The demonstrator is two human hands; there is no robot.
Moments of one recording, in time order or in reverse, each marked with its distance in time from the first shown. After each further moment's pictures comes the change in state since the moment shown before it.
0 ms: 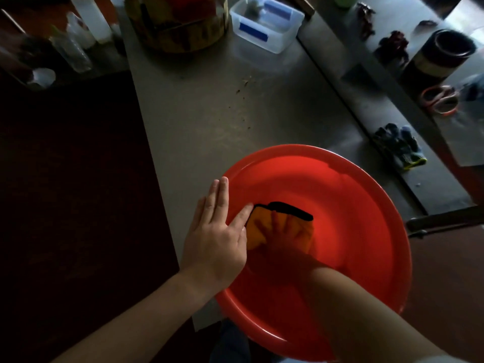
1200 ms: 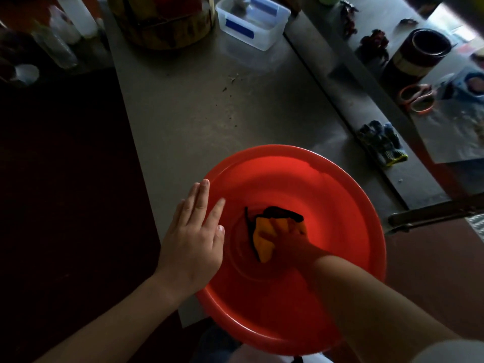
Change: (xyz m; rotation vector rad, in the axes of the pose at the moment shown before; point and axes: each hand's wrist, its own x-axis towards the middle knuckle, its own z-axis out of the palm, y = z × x) left_hand -0.003 0.002 -0.006 -0.014 -0.042 -0.021; right_hand 0.011 0.070 -0.005 -0.039 -0.193 -0.211
